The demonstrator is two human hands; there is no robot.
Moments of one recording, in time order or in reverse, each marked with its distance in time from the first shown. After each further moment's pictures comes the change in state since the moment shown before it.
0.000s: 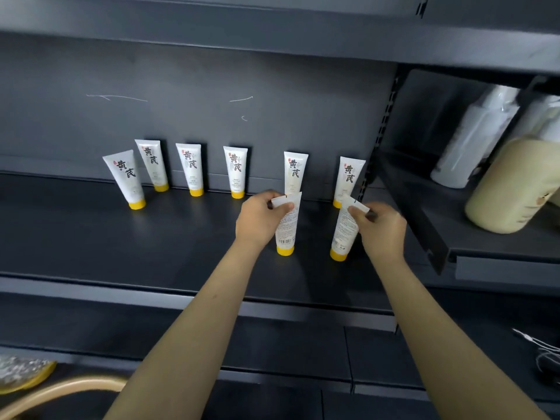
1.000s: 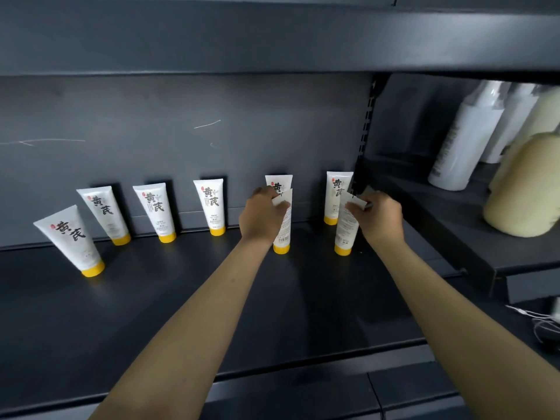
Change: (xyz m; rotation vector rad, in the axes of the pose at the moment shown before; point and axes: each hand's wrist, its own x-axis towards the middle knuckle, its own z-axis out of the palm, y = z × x) left_hand 0.115 -0.010 0.031 0.256 -0.060 0.197; right_hand 0.067 -0.003 0.035 -0.293 0.093 0.019
